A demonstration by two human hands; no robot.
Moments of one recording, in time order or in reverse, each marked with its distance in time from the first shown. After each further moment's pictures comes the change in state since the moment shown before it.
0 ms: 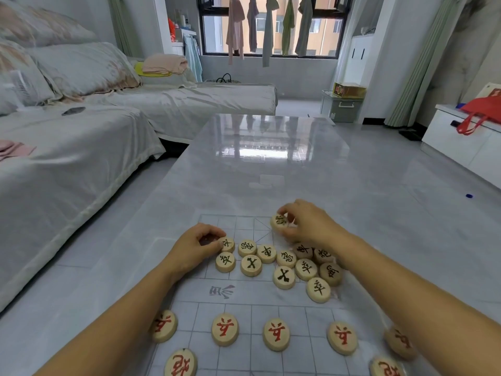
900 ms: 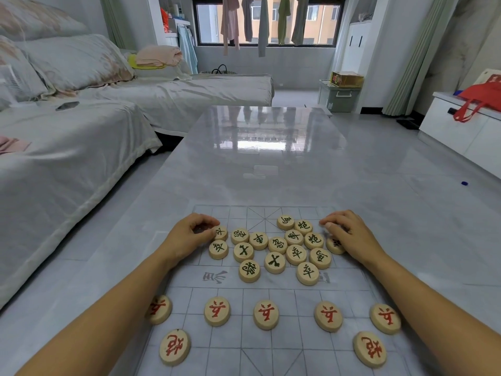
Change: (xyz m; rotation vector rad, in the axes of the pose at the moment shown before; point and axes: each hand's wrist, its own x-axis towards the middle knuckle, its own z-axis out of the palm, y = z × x) left_hand 0.000 0.002 0.002 0.011 0.016 -0.003; right_hand -0.044 0.113 0.040 0.429 0.307 0.116
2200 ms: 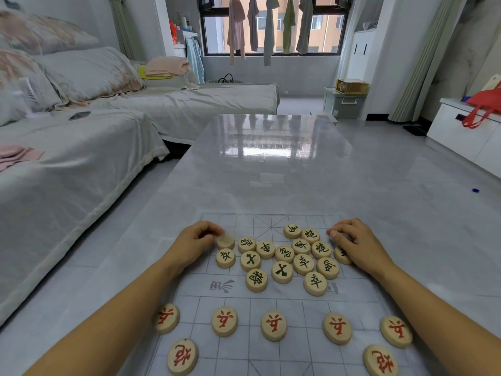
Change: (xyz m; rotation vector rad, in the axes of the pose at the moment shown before) left_hand 0.002 0.003 -0.003 -0.035 0.005 -0.072; right_hand 0.005 0.004 0.004 -0.048 0.014 0.018
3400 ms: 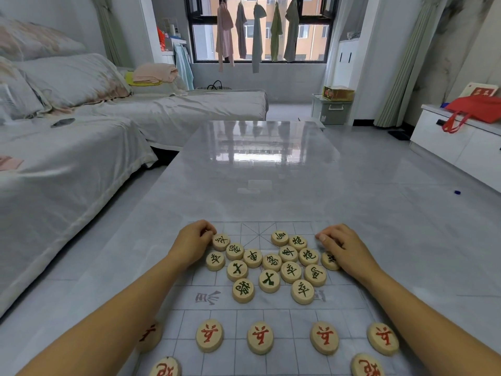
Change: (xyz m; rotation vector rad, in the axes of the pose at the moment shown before) left_hand 0.030 0.018 0.022 0.339 0.125 -0.004; right_hand -0.002 0.000 -0.002 0.037 -0.008 0.023
